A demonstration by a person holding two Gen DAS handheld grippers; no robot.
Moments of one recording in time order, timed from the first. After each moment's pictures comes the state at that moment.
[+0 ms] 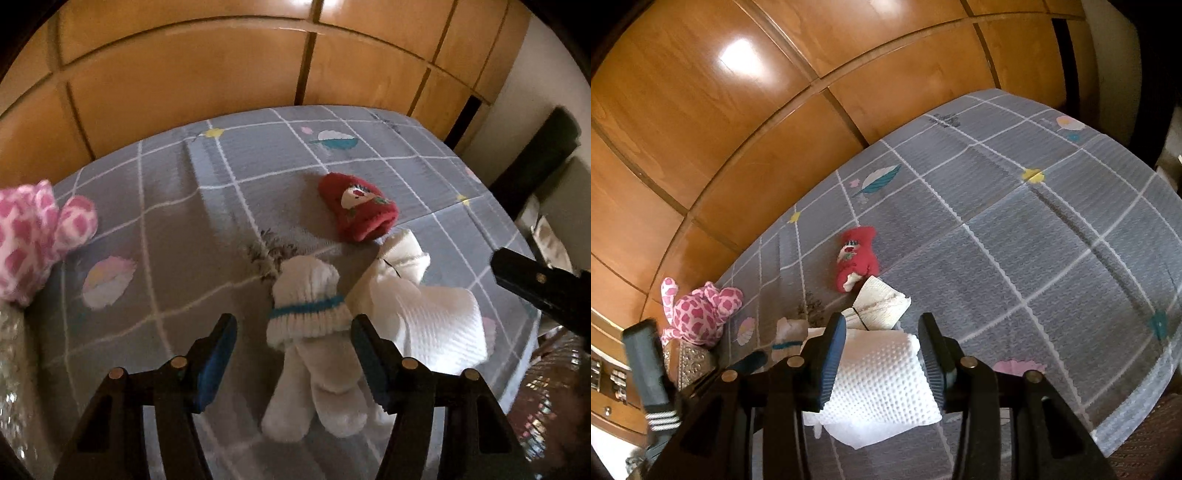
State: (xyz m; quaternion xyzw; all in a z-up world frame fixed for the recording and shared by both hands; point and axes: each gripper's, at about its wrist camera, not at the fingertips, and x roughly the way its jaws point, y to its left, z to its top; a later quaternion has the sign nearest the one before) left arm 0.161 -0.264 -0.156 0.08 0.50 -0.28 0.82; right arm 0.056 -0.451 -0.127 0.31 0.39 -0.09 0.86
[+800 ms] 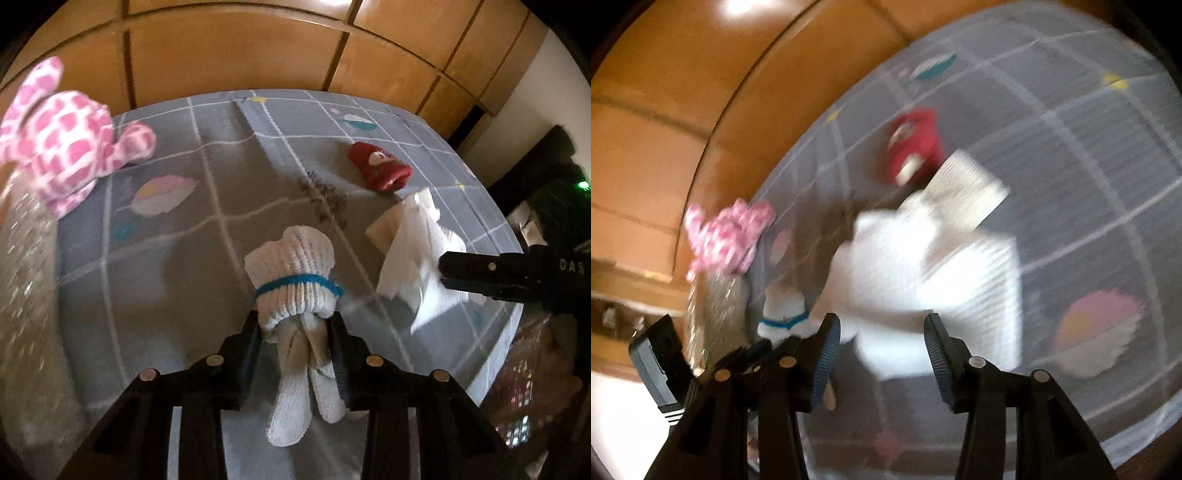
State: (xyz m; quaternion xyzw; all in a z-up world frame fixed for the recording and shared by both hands) left arm 0.126 -0.184 -0.162 0.04 0.52 -0.28 0.81; right arm 0.078 -0.407 -0.171 0.35 0.52 0.07 0.78
